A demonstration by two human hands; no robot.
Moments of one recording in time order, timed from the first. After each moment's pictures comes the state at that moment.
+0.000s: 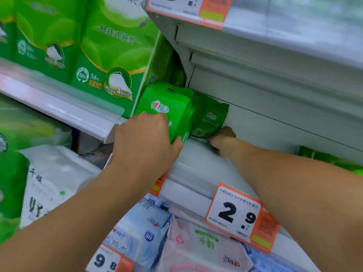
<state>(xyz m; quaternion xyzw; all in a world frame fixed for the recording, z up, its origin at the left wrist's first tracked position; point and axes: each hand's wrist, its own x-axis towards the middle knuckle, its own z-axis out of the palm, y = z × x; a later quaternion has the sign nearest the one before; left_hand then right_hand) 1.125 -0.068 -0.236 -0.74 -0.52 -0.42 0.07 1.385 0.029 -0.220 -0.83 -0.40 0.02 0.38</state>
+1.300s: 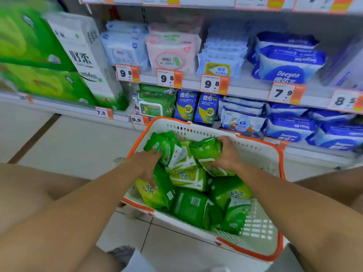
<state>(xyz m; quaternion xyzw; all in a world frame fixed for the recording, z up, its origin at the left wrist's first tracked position) 1.045 -0.405 -0.522 -0.86 -0.36 0.35 -0.10 1.311 -0.528 -0.586 -0.82 -0.42 0.31 0.22</state>
